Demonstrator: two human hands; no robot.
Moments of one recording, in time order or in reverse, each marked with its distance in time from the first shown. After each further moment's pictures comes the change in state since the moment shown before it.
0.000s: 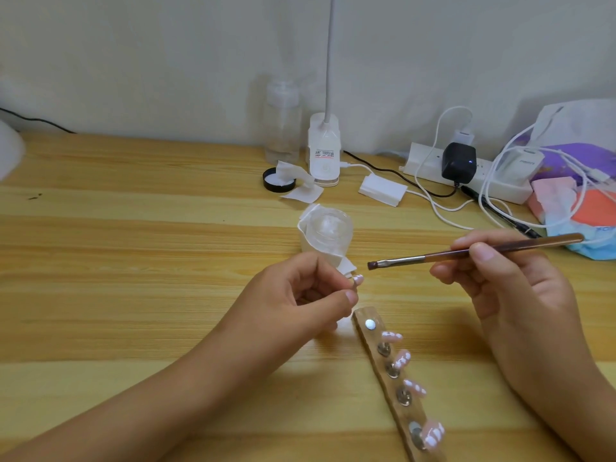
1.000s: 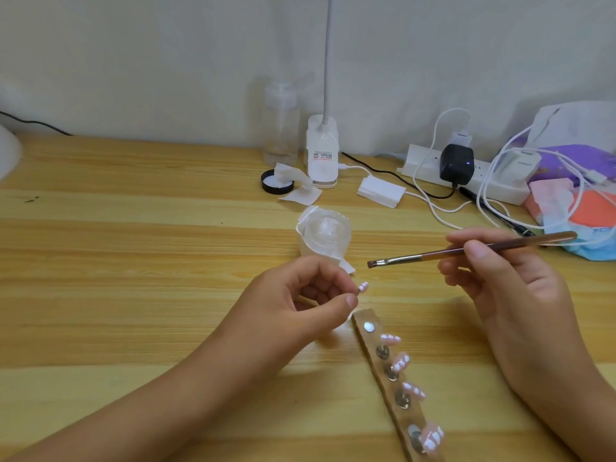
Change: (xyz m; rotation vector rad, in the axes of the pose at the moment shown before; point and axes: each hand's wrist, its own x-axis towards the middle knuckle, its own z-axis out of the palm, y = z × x) left_hand 0.000 0.001 0.000 0.059 0.010 0.037; right_hand 0.000 -0.004 0.001 -0.062 0.060 0.072
